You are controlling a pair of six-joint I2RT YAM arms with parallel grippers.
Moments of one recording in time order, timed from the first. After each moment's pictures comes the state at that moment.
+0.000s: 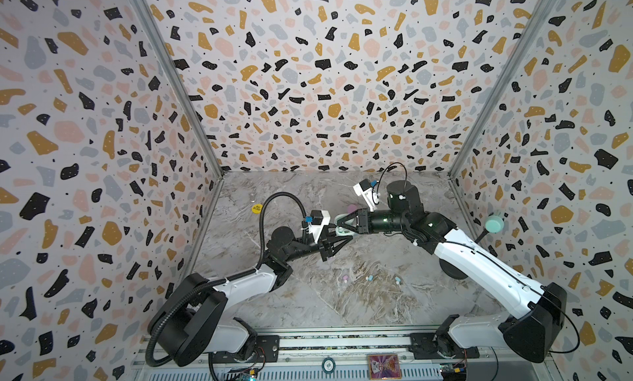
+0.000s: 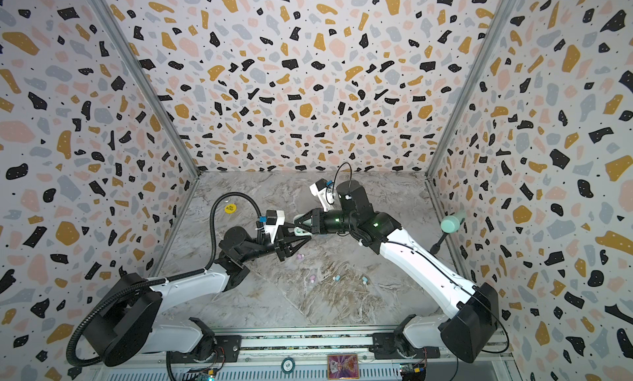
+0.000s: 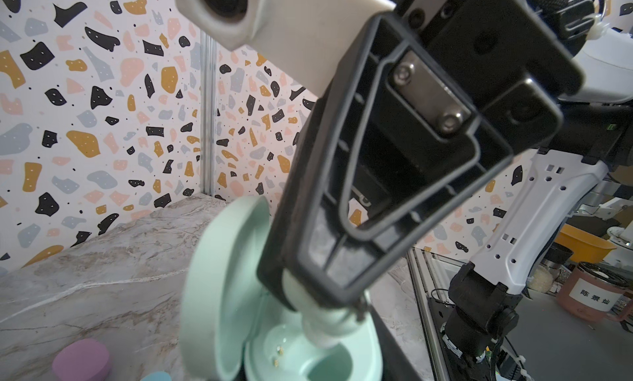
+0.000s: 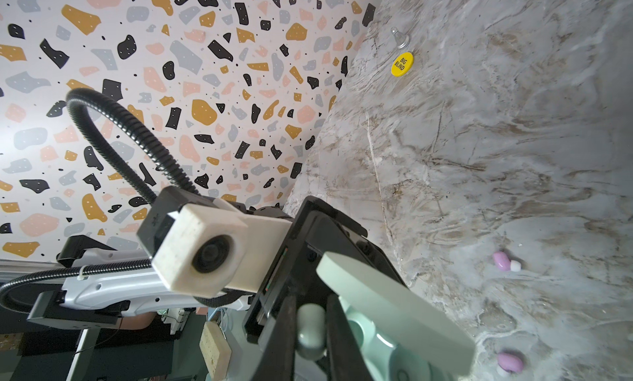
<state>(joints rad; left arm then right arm) -0.61 1.36 0.53 0.99 0.70 -0.27 0.70 1.33 1.25 -0.39 -0.63 0.67</state>
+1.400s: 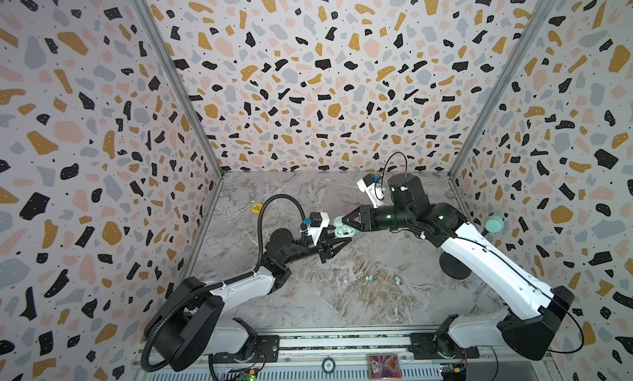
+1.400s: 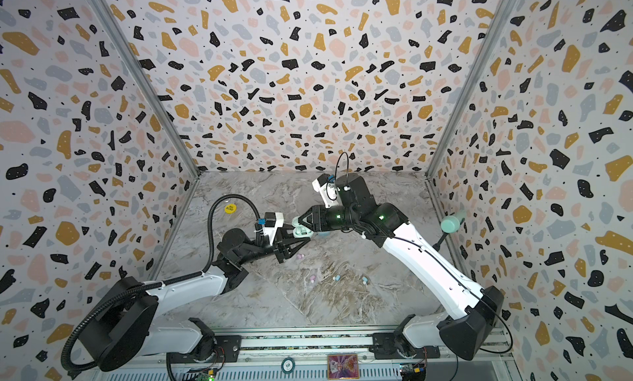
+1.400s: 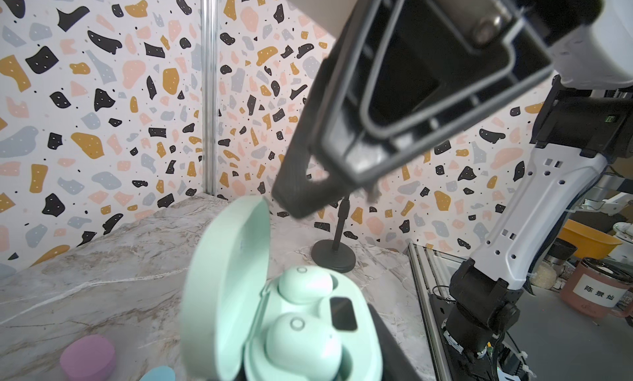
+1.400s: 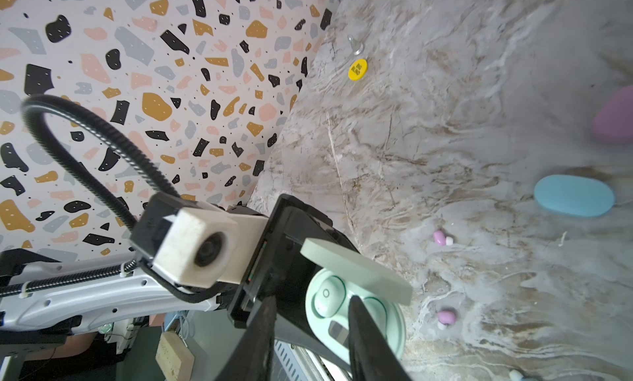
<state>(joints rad) -0.61 1.33 0.51 0.97 0.69 -0.25 0.70 1.34 1.49 -0.73 -0.46 0.54</state>
